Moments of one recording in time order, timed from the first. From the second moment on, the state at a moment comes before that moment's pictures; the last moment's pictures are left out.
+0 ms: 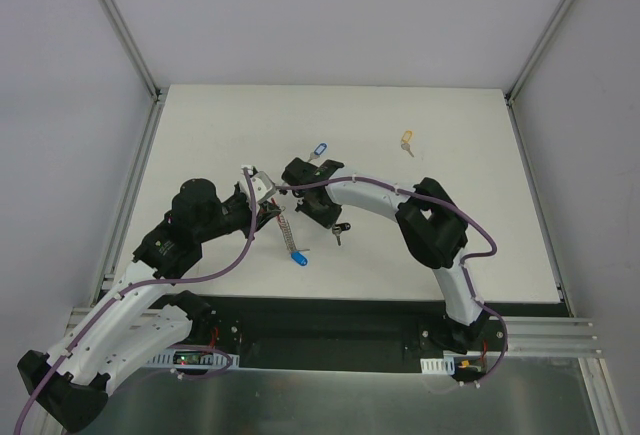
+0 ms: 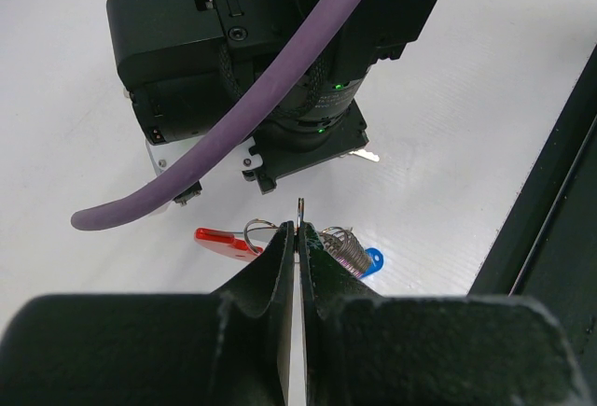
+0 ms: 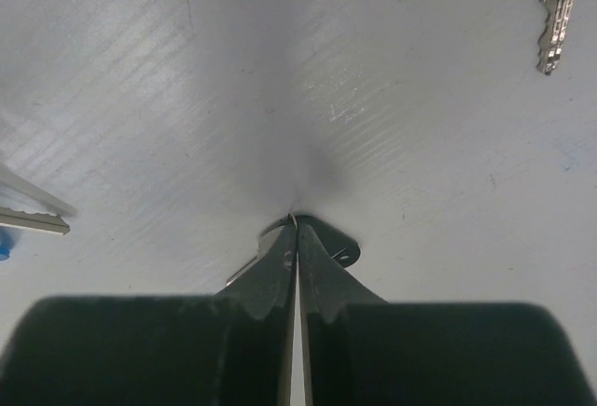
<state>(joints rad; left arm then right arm) -0.55 0.71 0.70 -0.36 0.41 0.19 0.94 2.12 1.65 -0.91 0.16 -0.10</state>
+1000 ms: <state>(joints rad) -0.55 0.71 0.70 -0.37 0.41 0.20 0.92 1.99 1.48 -0.80 0.13 -0.10</state>
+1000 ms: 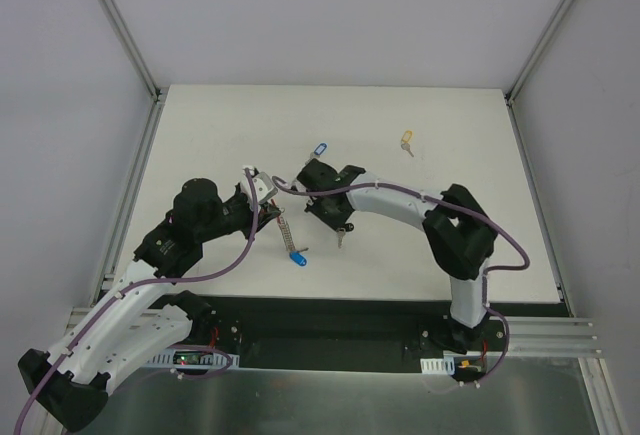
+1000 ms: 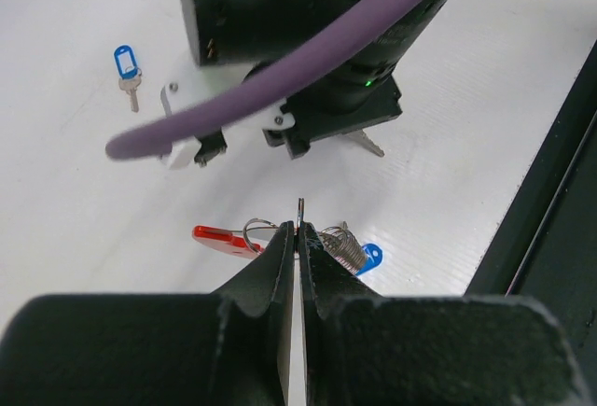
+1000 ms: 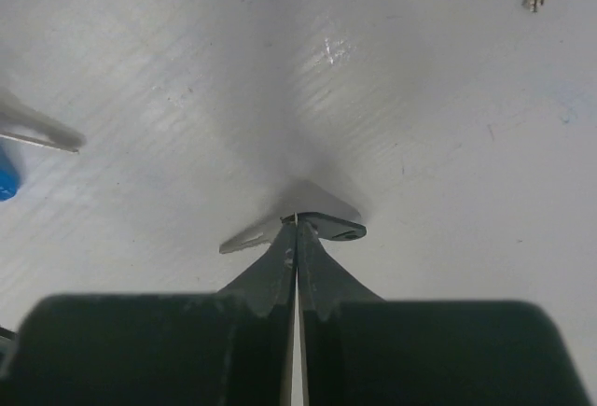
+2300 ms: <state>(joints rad) -0.55 0.98 0.85 -0.37 0.92 0.52 0.84 0.88 0.63 0.14 -0.39 -0.14</state>
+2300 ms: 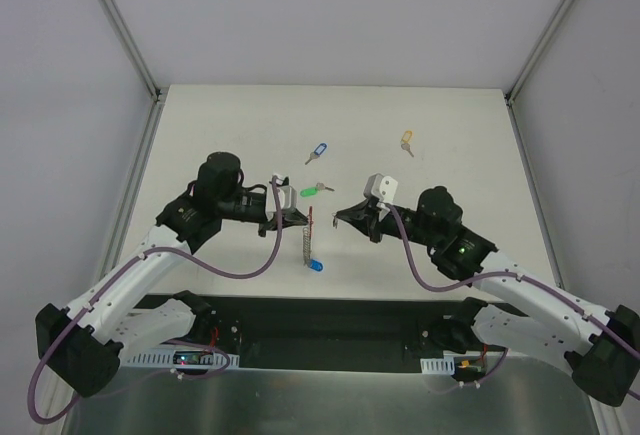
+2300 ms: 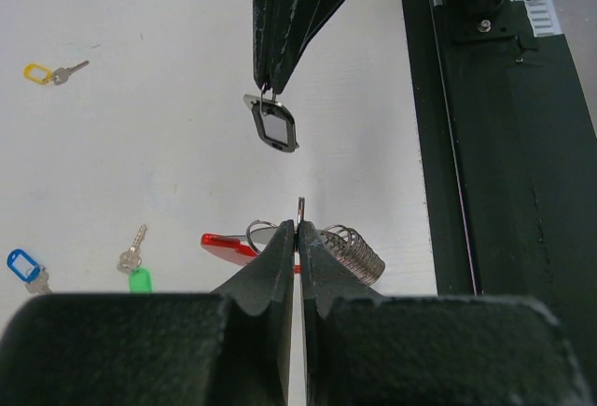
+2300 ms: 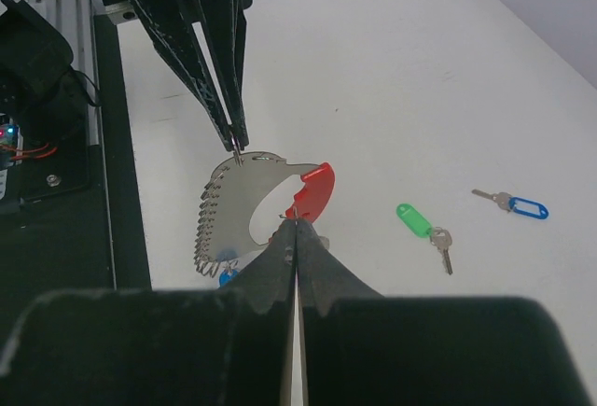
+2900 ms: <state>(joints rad) -0.59 0.93 0.77 -0.35 0.91 0.59 0.88 1.03 0.69 0.17 -0.49 -0.13</state>
